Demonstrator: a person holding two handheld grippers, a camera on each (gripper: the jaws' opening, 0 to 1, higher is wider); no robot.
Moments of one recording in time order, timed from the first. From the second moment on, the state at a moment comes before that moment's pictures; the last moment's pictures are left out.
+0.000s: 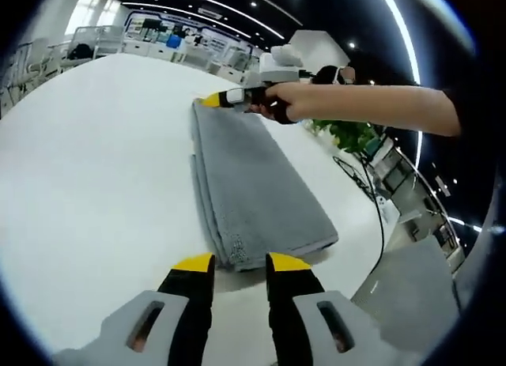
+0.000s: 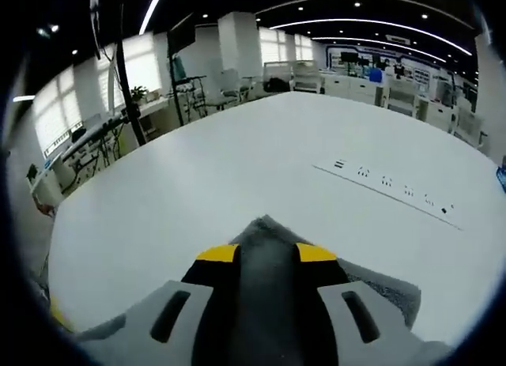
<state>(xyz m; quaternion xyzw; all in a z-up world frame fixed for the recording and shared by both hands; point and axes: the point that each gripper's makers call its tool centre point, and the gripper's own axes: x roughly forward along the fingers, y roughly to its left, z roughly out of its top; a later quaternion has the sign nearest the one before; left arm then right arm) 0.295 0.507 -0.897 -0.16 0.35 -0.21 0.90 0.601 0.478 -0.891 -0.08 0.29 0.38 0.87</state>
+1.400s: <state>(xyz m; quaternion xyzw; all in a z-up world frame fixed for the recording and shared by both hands) 0.451 0.522 -0.896 -0.10 0.31 -0.21 0.92 0.478 0.339 -0.896 0.01 0.32 0.27 0.91</state>
